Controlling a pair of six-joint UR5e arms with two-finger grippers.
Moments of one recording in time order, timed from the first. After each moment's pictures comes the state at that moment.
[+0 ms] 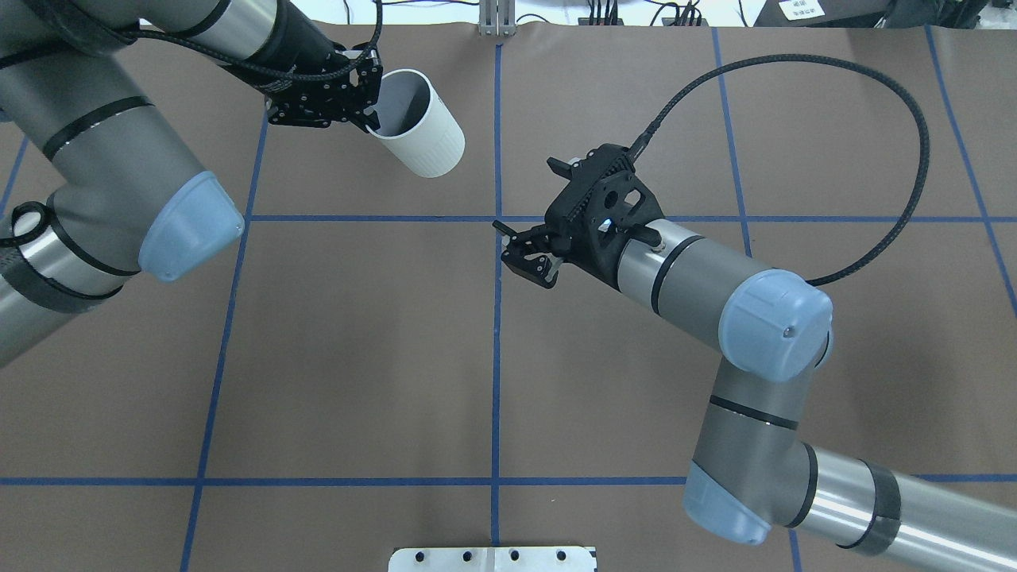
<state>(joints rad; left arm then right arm) -0.89 -2.28 -1.82 -1.67 -2.17 -1.38 0.43 -1.12 1.83 -0.63 1.28 0.31</state>
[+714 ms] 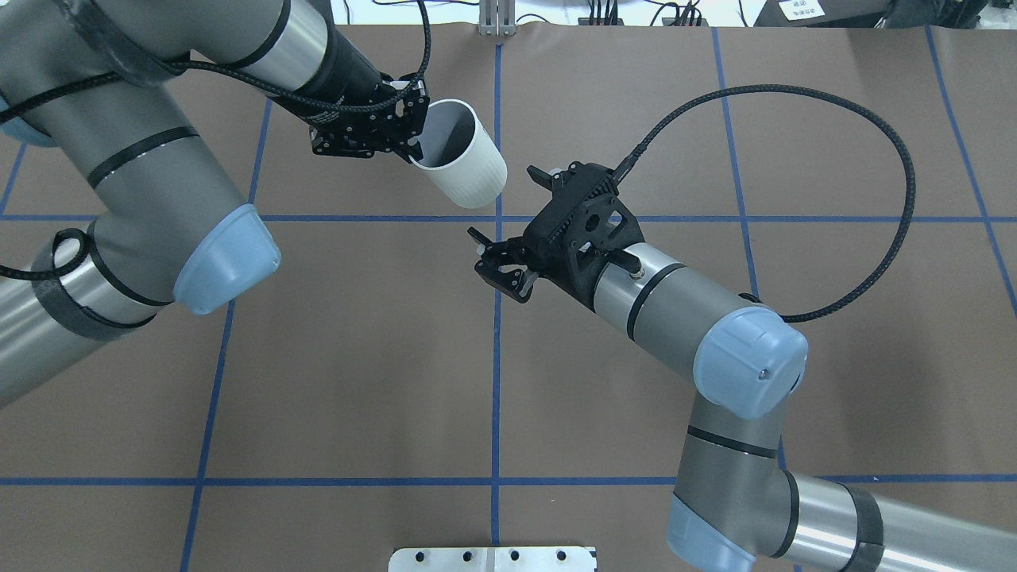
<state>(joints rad) -0.82 -2.31 -1.83 -1.67 -2.17 -1.41 0.39 -1.09 1.83 -0.61 1.19 0.33</state>
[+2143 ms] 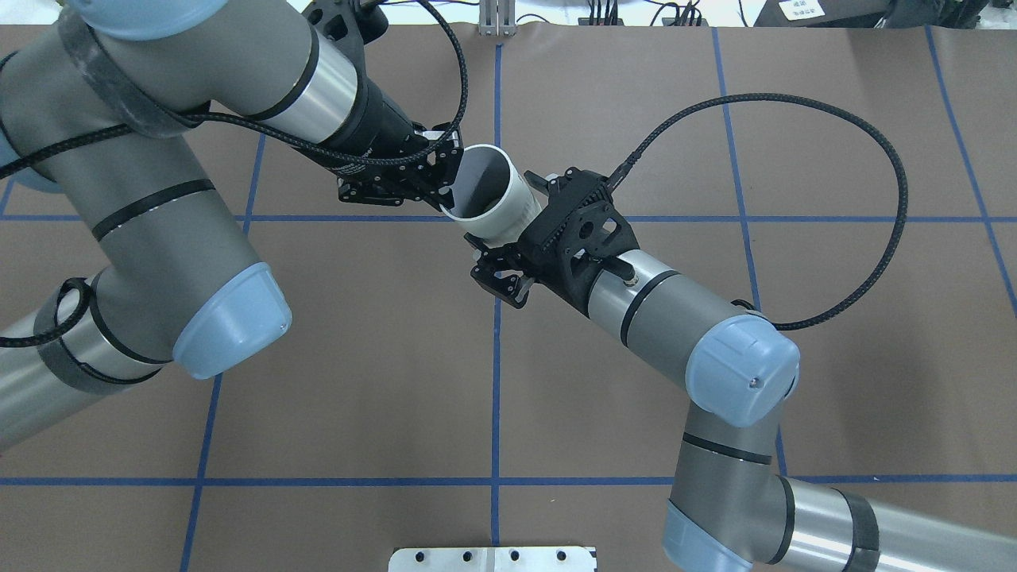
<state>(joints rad) -0.75 -2.32 -1.91 -1.62 -2.17 -1.42 0.37 -1.09 1.82 -0.61 1.17 0.33</state>
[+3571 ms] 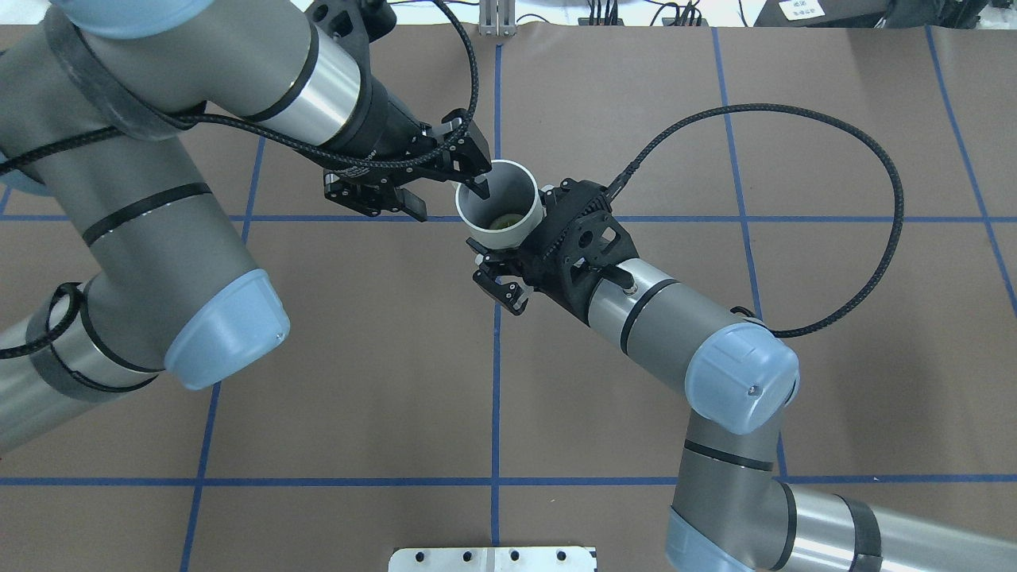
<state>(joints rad) -0.76 -2.33 -1.94 -1.62 -2.19 -1.41 0.36 -1.10 1.82 -0.61 1.17 0.34</state>
